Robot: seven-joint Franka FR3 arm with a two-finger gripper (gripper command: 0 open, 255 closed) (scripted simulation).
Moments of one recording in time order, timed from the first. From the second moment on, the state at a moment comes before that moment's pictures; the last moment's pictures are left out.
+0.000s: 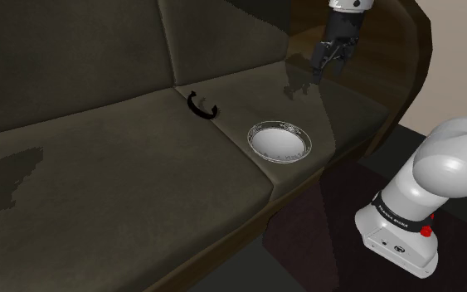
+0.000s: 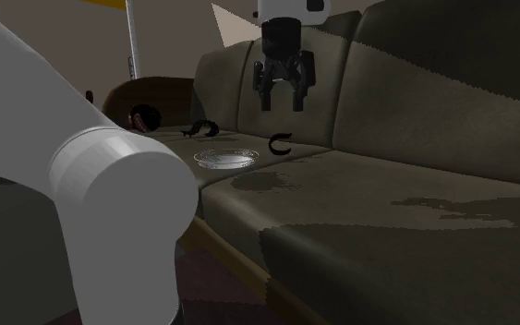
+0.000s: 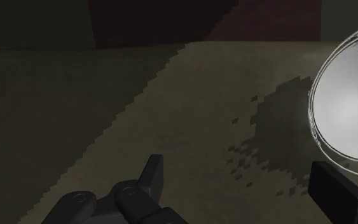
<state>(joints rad) -0.02 -0.75 0.06 -2.42 0.02 1.67 0.15</state>
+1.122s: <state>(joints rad) 0.06 -0.20 0.17 -2.09 0.12 1.87 0.20</state>
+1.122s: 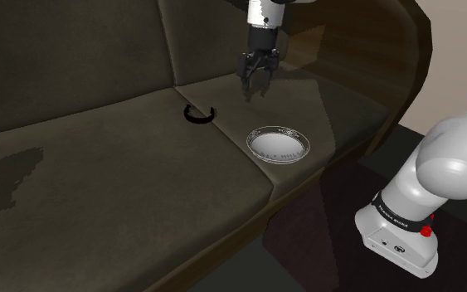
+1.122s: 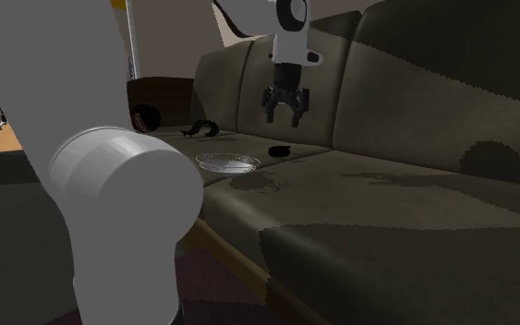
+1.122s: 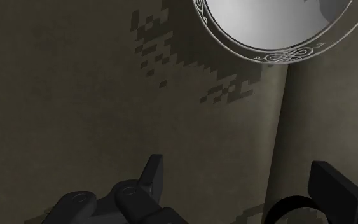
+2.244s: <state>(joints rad) 0.16 0.38 0.24 -1.48 0.10 1.84 0.27</state>
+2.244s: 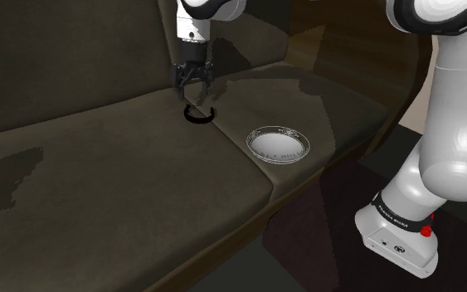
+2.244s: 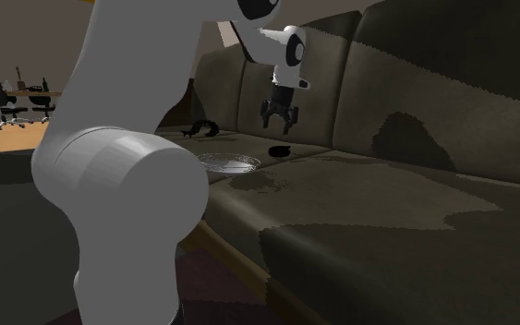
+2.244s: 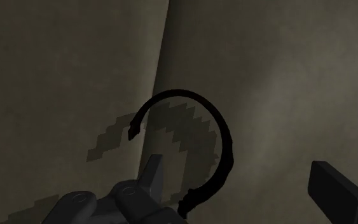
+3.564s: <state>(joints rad) 0.17 0.40 0.25 -1.55 0.10 1.92 0.27</state>
